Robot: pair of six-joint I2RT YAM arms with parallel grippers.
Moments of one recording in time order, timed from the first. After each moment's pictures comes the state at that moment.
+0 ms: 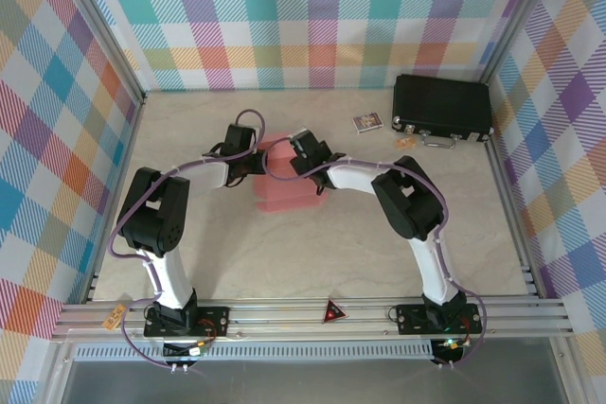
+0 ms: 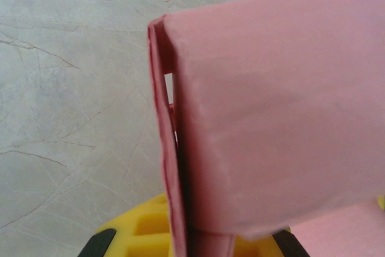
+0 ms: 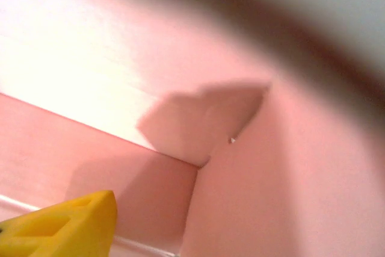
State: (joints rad) left arm -0.32 1.84 1.10 -0.09 0.03 -0.22; right arm 0.72 2.15 1.44 -0.09 0.39 -0.03
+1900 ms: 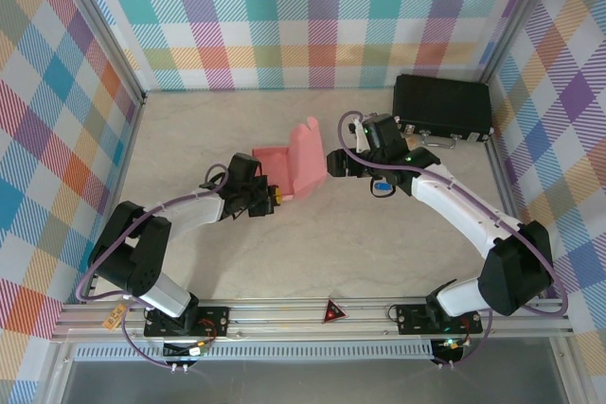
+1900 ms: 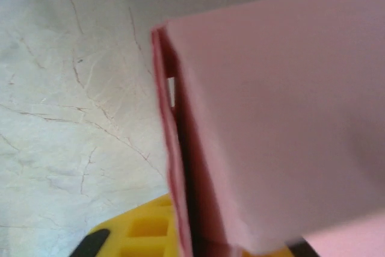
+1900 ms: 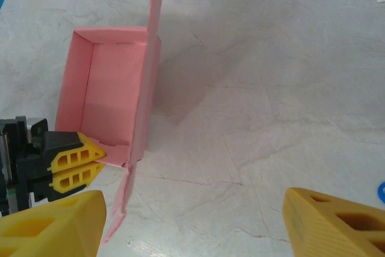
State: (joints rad) left arm -0.46 1.55 0.77 -0.09 0.29 -2.09; right arm 0.54 1.41 1.16 -0.52 -0.14 0.37
